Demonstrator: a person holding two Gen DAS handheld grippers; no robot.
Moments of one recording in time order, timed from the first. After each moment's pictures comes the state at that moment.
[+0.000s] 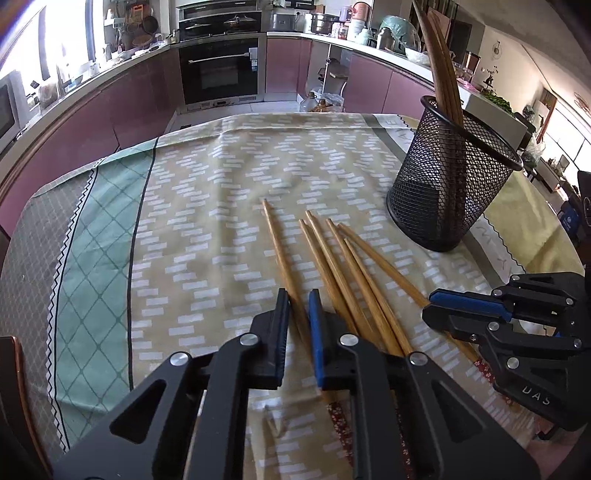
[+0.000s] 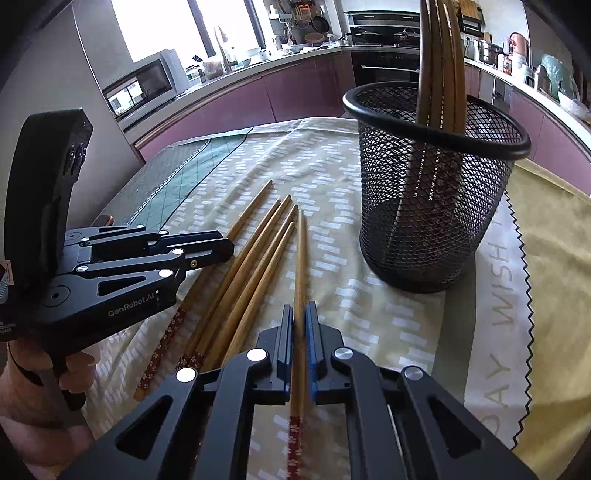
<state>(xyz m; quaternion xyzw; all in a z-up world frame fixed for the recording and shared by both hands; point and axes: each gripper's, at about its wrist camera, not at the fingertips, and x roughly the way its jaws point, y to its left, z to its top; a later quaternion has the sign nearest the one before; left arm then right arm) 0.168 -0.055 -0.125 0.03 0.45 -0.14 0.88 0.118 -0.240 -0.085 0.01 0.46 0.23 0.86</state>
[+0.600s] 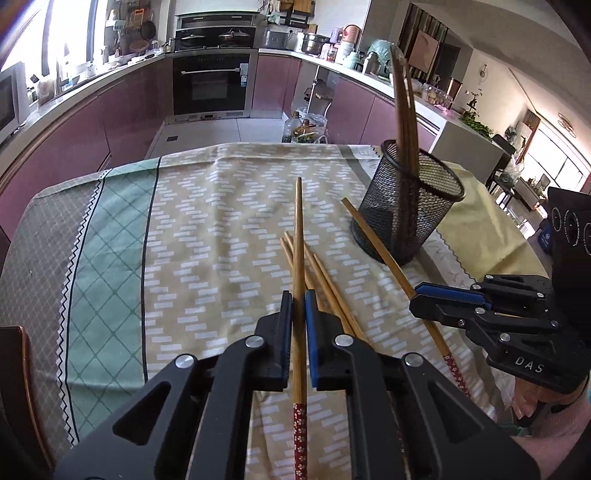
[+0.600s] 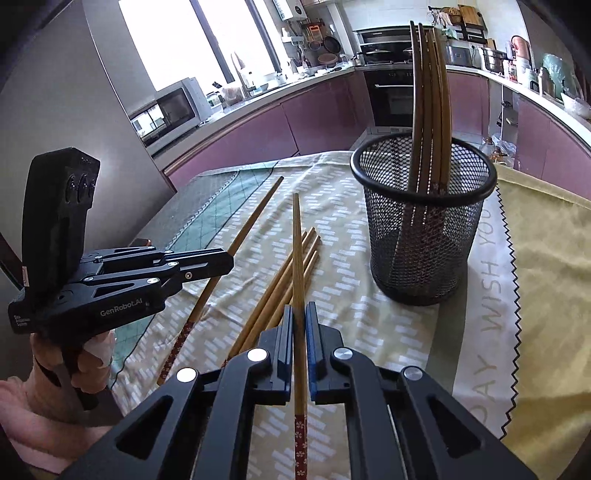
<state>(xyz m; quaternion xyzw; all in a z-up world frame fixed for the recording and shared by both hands) 0.133 -0.038 -0.080 -0.01 0.42 -0.19 0.89 0.097 -0.263 -0.051 0.05 0.41 0.28 0.87</state>
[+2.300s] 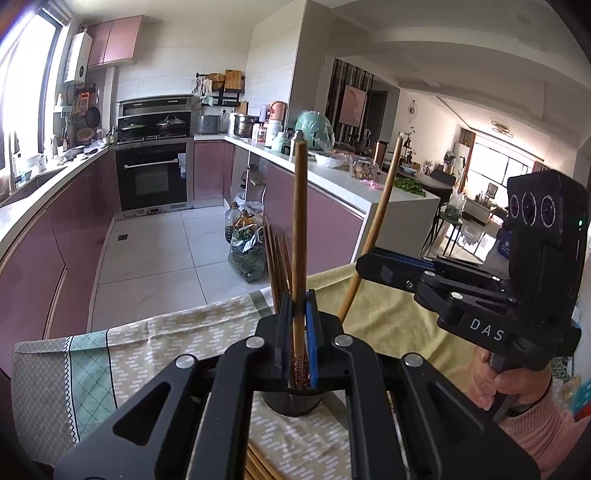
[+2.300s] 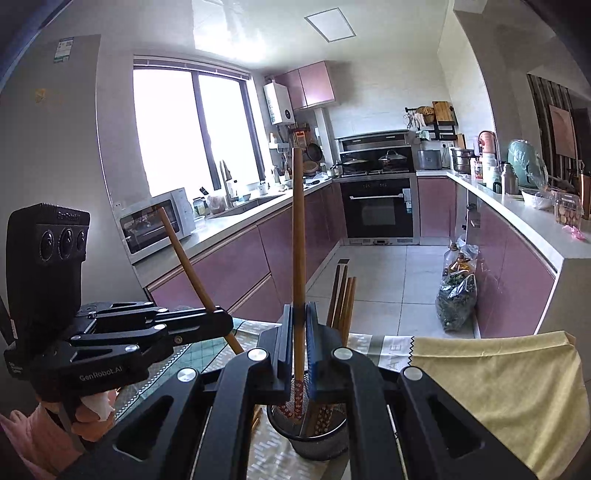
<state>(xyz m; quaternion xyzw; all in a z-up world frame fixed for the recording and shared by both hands) 0.155 -0.126 0.067 0.02 0.27 -0.29 0.92 0.146 -0.340 0.075 0.06 0.22 0.22 0.95</state>
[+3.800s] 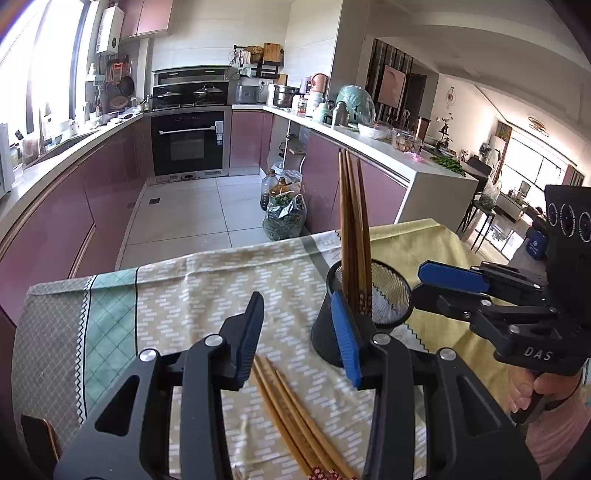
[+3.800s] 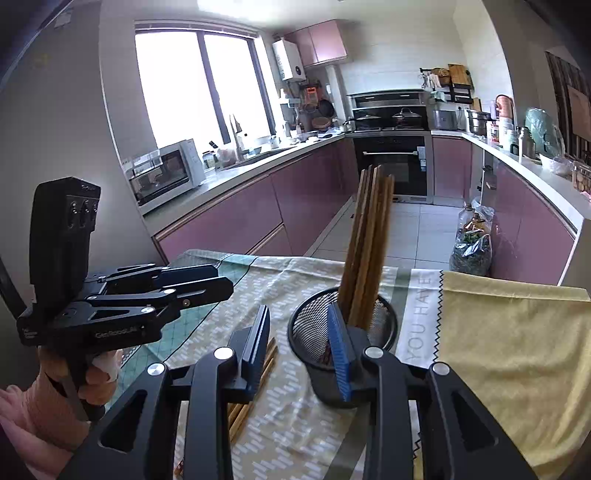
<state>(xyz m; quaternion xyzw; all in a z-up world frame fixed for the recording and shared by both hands) 0.165 -0.074 -0.005 0.01 0.32 -0.22 0.92 0.120 -0.304 0.021 0.04 0.30 0.26 0.92</state>
